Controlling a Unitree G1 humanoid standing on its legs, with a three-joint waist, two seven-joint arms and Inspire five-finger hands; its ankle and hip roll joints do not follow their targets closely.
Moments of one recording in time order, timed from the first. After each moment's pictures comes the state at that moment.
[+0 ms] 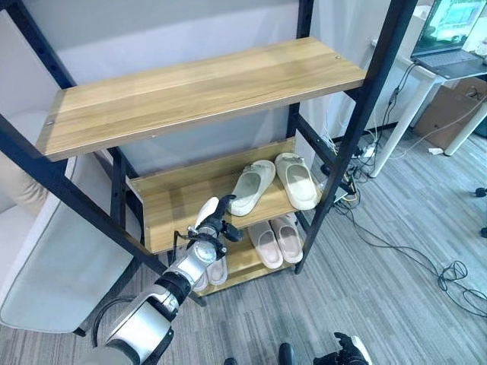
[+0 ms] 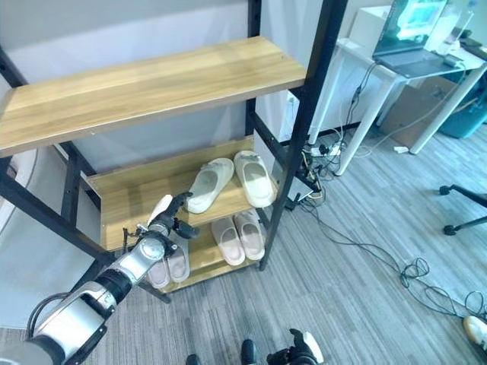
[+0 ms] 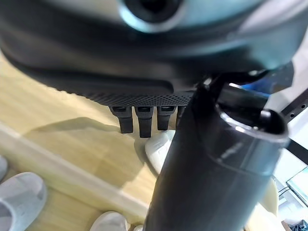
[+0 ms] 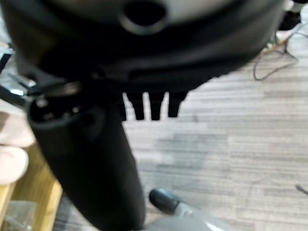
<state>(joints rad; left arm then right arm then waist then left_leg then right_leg) -0.68 0.24 -0.59 0.90 0.00 0.01 0.30 -0.03 -0.24 0.36 1.17 0.01 -0.02 -0.34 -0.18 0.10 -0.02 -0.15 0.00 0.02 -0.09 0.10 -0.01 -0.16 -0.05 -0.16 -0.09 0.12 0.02</state>
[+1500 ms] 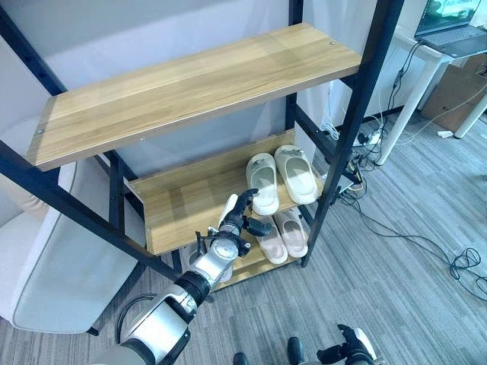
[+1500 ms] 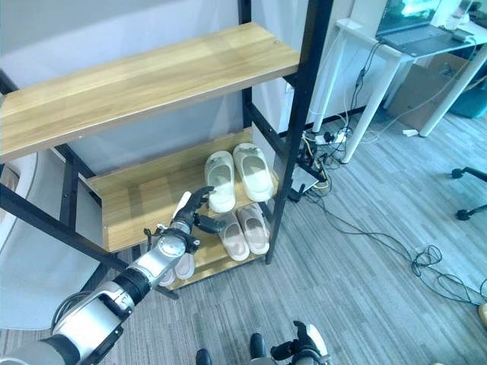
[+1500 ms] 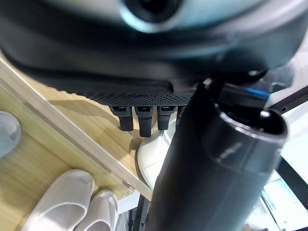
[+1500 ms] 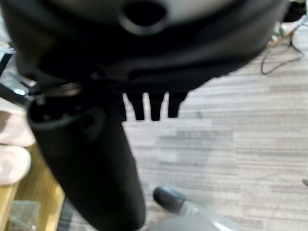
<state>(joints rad) -0.67 0.11 -0.59 0.83 -0.19 0.00 0.31 -0.05 -0.25 0.37 1.16 0.01 -0.02 -0.35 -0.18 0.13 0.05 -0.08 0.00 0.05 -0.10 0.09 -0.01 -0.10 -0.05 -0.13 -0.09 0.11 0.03</state>
